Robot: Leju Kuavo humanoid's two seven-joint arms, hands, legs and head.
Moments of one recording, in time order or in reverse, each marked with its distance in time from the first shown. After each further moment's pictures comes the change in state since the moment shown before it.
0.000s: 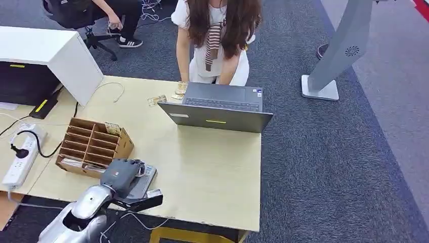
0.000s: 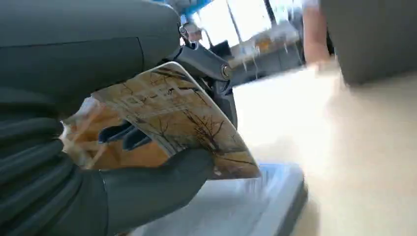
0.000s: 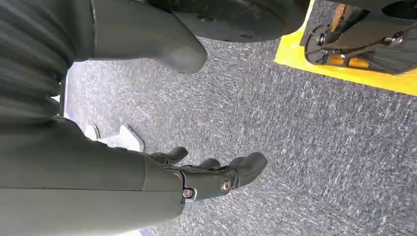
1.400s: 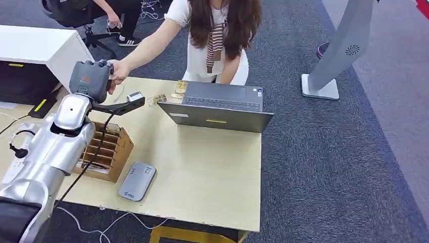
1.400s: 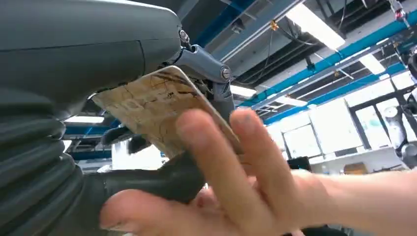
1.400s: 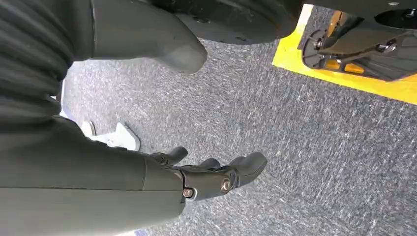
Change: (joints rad) left arm -0.661 -0.082 0.100 0.502 -0.195 0.187 -0.005; right arm -0.012 -0.011 -0.008 0.000 0.041 0.034 -0.019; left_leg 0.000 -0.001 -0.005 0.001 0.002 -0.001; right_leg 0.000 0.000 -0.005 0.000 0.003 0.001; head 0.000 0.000
